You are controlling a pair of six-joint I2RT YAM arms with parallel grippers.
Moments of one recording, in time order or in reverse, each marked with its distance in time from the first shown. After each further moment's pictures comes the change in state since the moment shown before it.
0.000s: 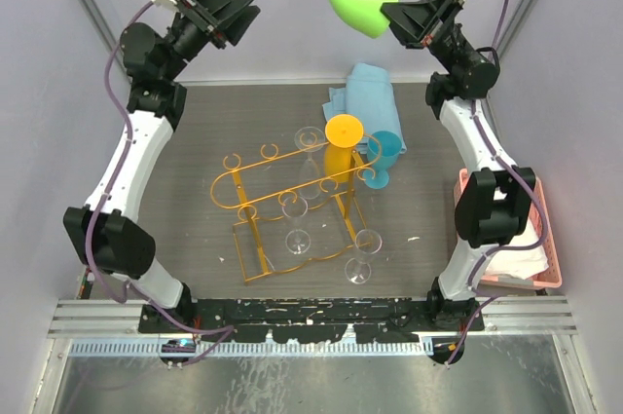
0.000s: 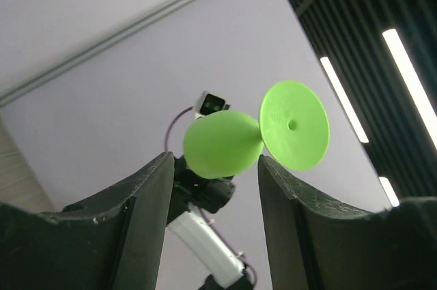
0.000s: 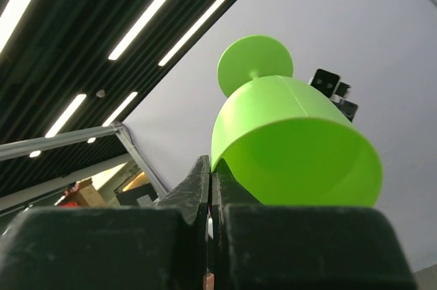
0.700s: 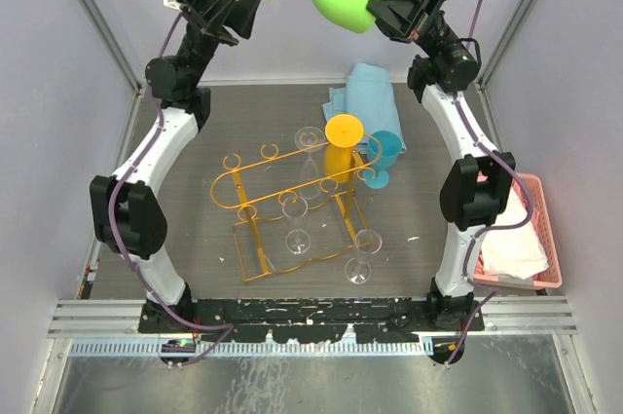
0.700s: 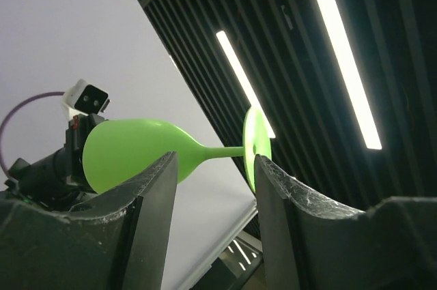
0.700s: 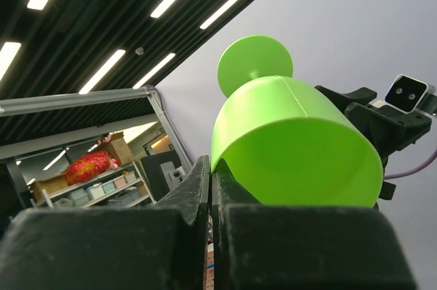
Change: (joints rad) left arm -0.047 0.159 -0.095 0.771 -0.117 -0.617; right arm 0.075 0.176 0.280 0.157 0.005 0.126
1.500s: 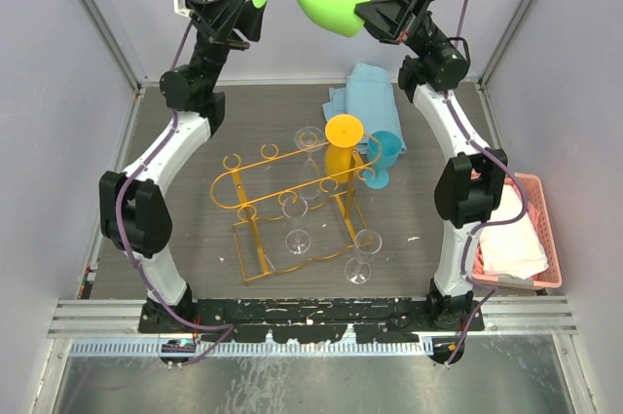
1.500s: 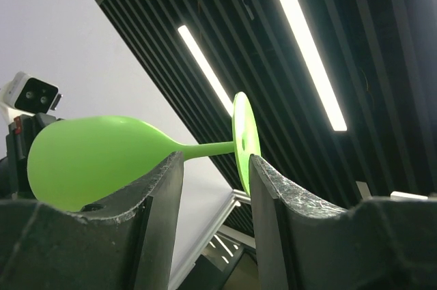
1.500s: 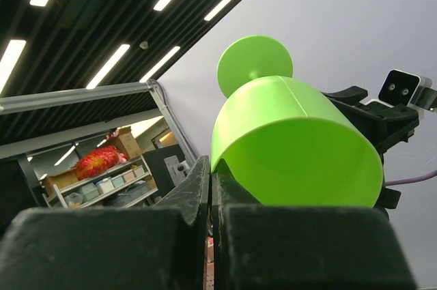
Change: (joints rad) left arm -0.085 0.036 -0.018 0.178 -0.106 -0.025; right arm 0.047 0.045 0.047 -0.011 -0.021 -0.004
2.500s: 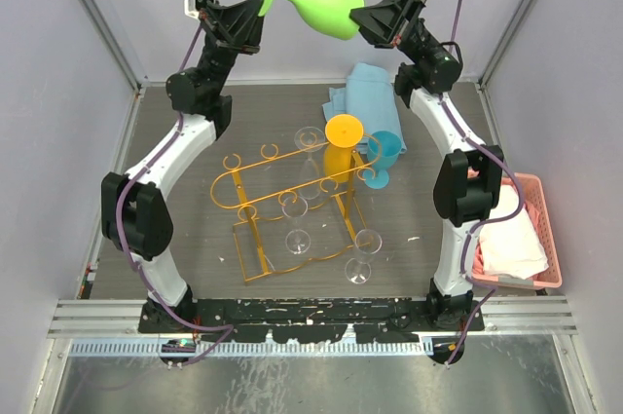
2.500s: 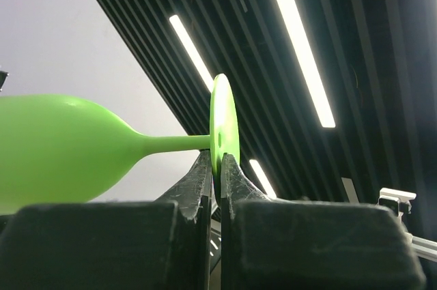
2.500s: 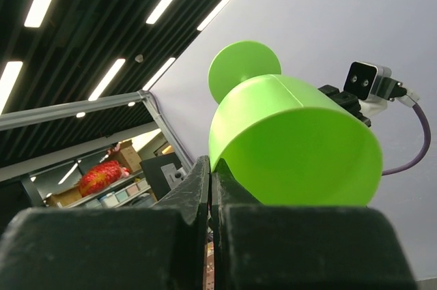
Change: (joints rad) left arm -0.043 -0.011 -0.010 -0.001 -0.005 -0.014; right arm 0.007 0.018 -0.073 0.007 0.003 -0.011
